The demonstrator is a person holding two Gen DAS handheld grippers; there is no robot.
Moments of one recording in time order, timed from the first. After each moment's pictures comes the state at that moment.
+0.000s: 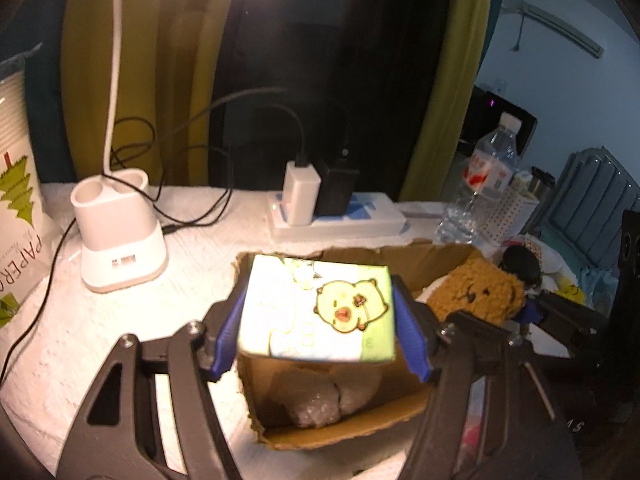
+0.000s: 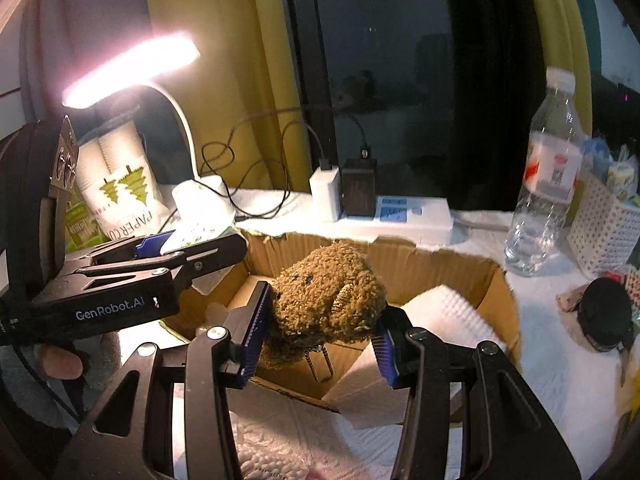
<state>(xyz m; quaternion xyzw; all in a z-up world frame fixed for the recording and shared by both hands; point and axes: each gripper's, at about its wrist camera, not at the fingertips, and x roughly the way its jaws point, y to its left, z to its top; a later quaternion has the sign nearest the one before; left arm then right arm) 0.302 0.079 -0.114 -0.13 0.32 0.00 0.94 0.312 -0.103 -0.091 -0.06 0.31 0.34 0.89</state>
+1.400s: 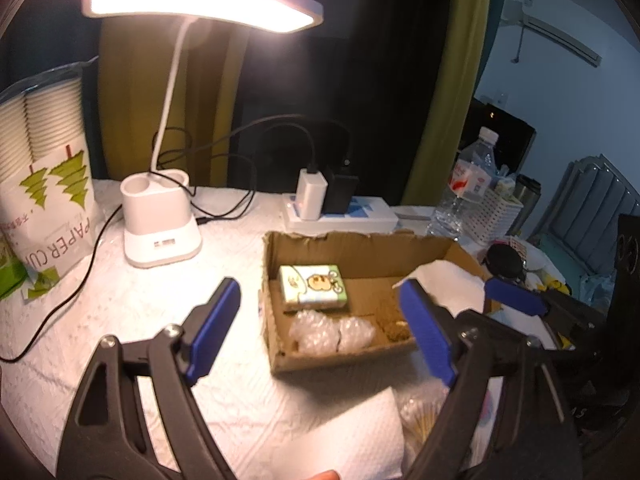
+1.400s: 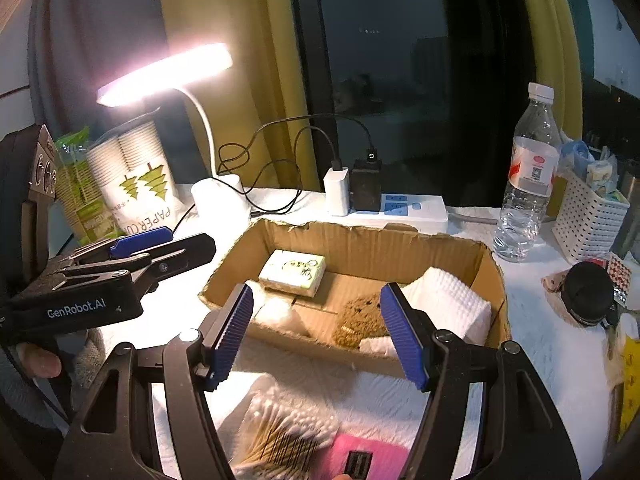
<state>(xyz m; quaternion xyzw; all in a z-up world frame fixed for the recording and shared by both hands) 0.230 0.083 -0.088 -0.14 0.29 0.02 0.95 0.256 -0.112 -0.069 -0.07 0.29 0.34 0.89</state>
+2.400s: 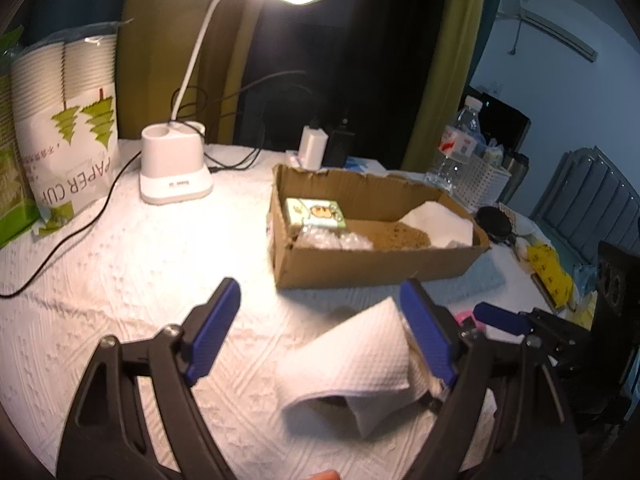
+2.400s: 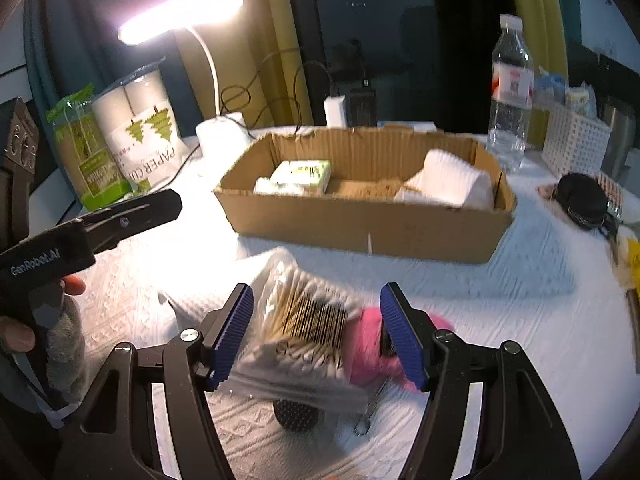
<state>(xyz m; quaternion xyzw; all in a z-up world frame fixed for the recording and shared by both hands) 0.166 0.077 -0.120 -0.15 0.31 0.01 0.94 0.199 -0.130 -0.126 -0.07 0.35 0.31 0.88</state>
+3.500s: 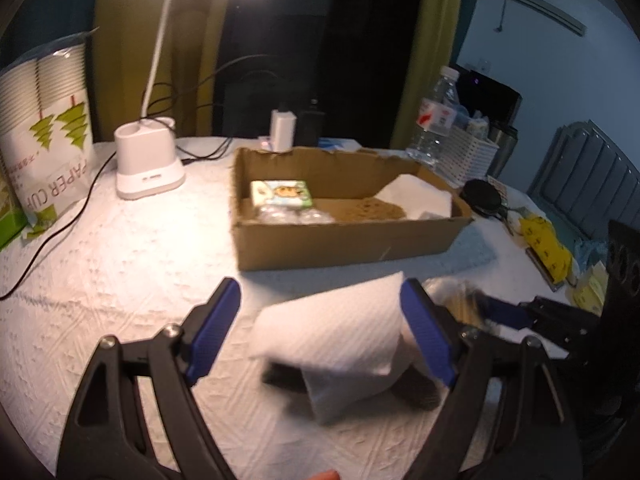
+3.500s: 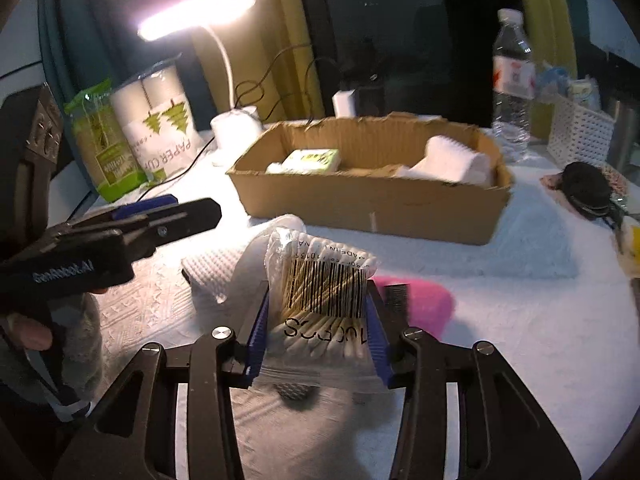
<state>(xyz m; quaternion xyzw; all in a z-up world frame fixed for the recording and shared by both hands) 0.172 0.033 -0.124 -0.11 0.33 -0.01 0.94 0.188 -0.162 -0.122 -0.06 0.34 0.34 0.88</state>
